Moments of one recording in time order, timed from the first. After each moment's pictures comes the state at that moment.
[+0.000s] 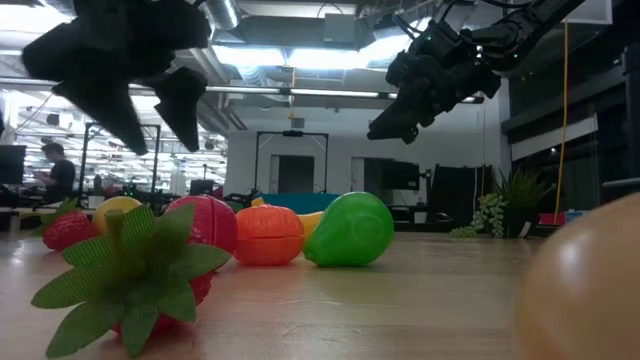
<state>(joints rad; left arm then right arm) -0.28 1.31 0.83 -0.67 -0.27 -0.02 -0.50 1.45 0.85 0.00 -0.52 -0.13</state>
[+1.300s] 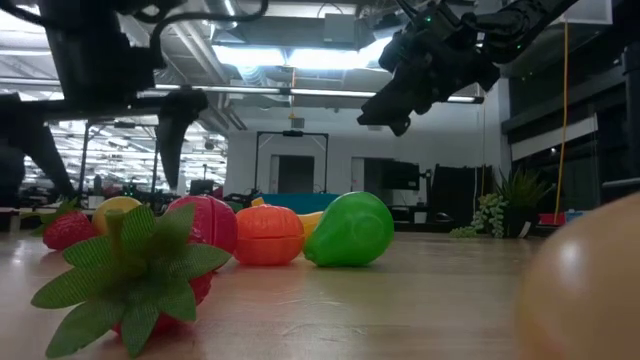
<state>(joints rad) -0.37 1.48 0.83 -0.74 -0.29 0.43 -0.37 1.45 0.85 0.05 -0.52 -0.05</state>
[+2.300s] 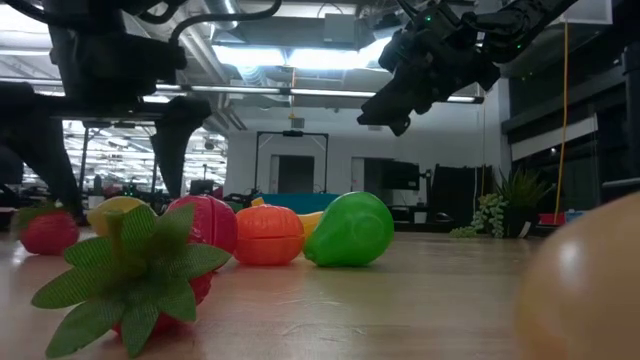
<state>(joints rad) -0.37 1.50 0.83 -0.63 -0.21 0.21 -0.36 1.45 0.85 0.05 -0.52 -0.06</state>
